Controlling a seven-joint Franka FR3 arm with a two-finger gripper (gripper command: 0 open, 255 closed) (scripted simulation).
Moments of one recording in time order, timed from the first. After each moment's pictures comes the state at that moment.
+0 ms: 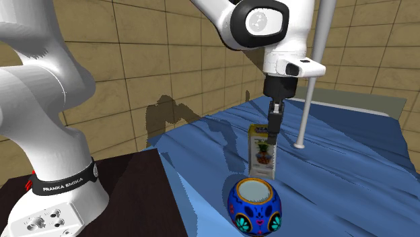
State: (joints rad) arm -0.53 0.06 0.20 -2.20 0.00 2.25 0.47
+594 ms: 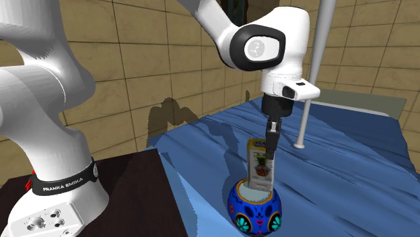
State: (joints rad) arm -0.52 0.13 0.20 -2.24 -0.02 2.37 0.49
